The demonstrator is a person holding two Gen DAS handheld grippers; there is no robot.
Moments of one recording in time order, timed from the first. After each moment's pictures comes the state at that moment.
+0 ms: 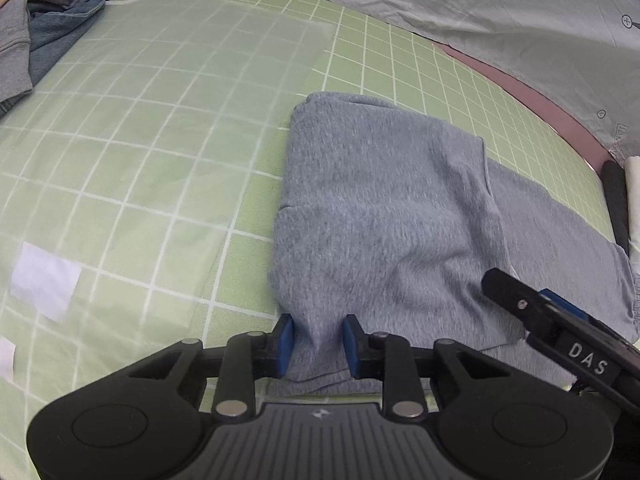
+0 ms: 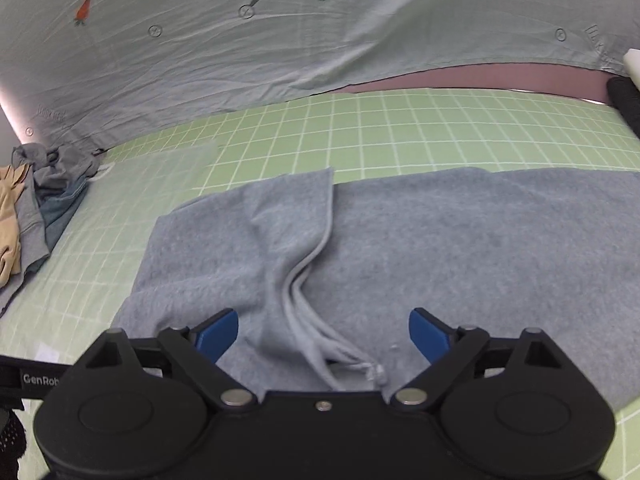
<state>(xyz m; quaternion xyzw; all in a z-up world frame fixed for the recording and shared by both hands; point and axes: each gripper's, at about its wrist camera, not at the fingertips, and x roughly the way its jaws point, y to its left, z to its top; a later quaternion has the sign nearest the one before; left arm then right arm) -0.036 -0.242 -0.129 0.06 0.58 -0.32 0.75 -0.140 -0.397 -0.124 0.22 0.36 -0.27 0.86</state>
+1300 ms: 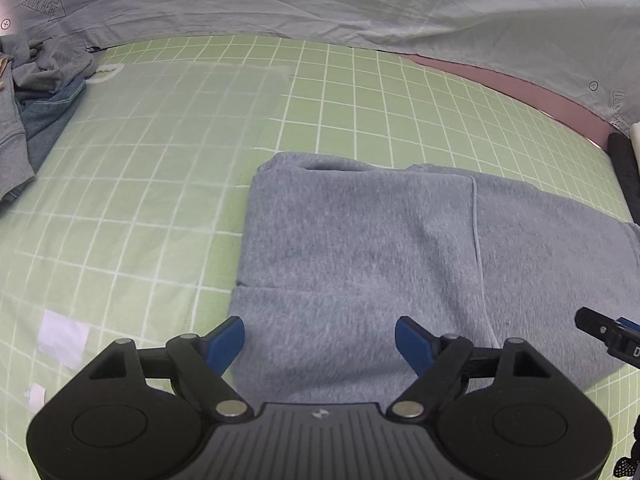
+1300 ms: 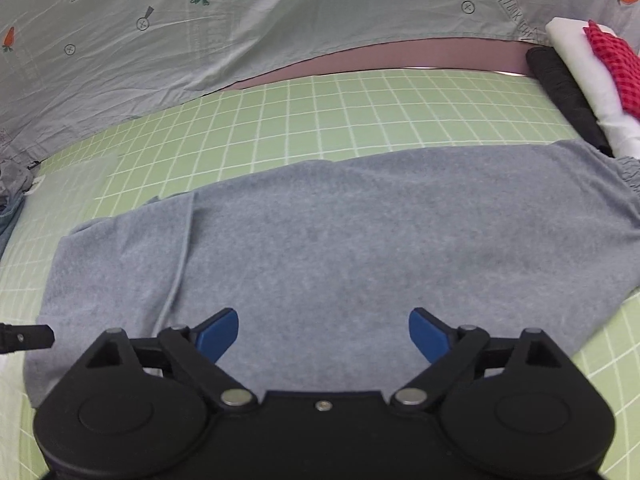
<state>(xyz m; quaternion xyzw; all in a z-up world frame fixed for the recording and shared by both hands) -0.056 -0.300 -0.101 0.14 0.52 -0.31 0.79 -0.234 -0.494 -0.111 0.22 0.40 -0.34 0.82</state>
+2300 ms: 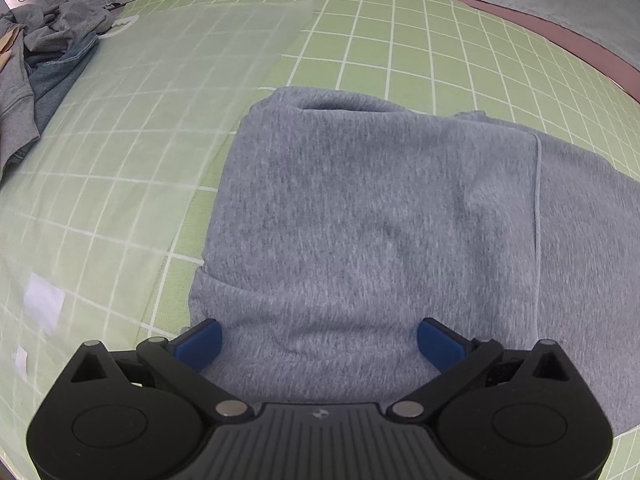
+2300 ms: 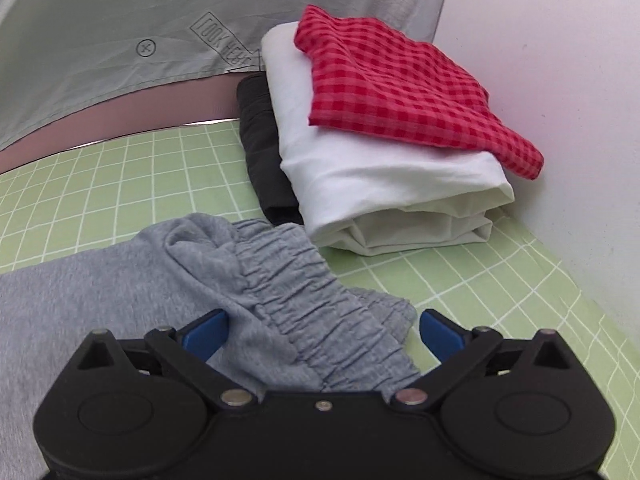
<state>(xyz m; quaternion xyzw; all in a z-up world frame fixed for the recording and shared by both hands) -0.052 -0.343 -0.147 0.18 0.57 -0.21 0.77 -0.411 -0.774 -0.147 0.15 0.33 -0.56 0.74</state>
